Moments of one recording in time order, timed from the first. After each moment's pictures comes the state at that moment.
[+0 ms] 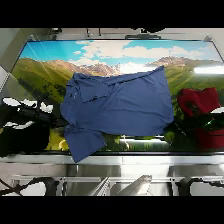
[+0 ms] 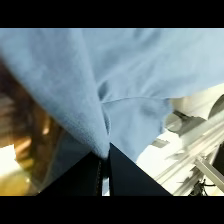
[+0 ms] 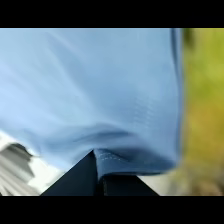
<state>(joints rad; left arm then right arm) 0.28 -1.38 0.85 0.81 -1.36 -1.06 -0.40 -1.48 0.78 -0.75 1.25 1.00</state>
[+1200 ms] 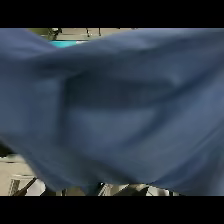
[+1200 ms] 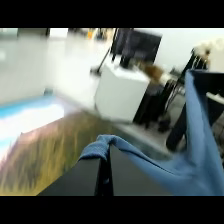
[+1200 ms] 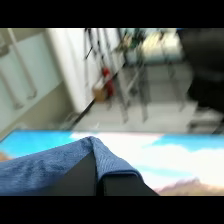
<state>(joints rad) 0.54 -1.07 1.69 0.02 -1.63 -1.00 -0.68 -0.69 1.26 -0.26 1.15 0.89</state>
